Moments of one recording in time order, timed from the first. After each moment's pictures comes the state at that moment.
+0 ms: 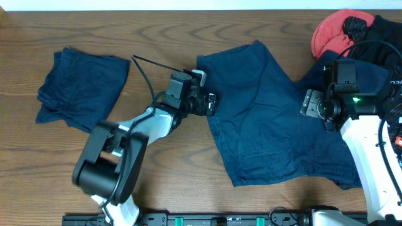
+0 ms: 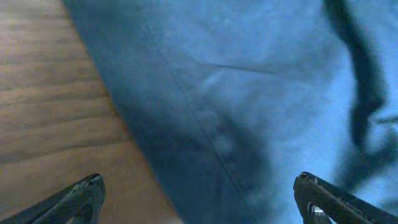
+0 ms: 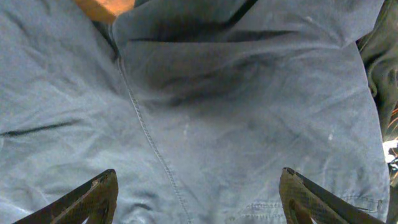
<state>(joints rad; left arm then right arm) -0.40 1.88 0.88 0.19 0.30 -0.28 0.02 1.37 1.11 -0.93 0.25 0.32</state>
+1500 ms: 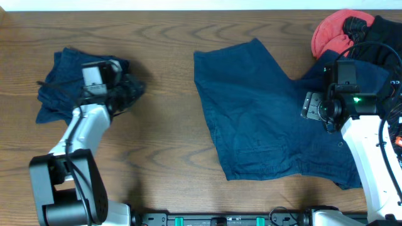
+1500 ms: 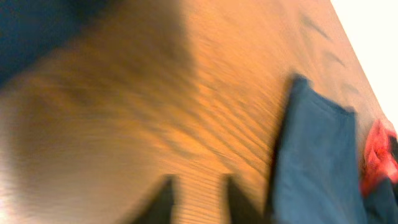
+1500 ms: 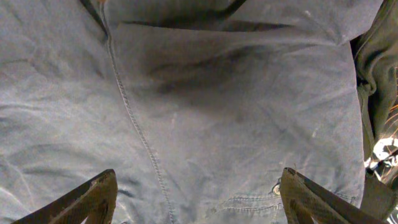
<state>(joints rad) 0.11 1.65 0.93 -0.20 0.46 -0.60 0.01 1.37 1.11 -0.95 0.24 0.28</state>
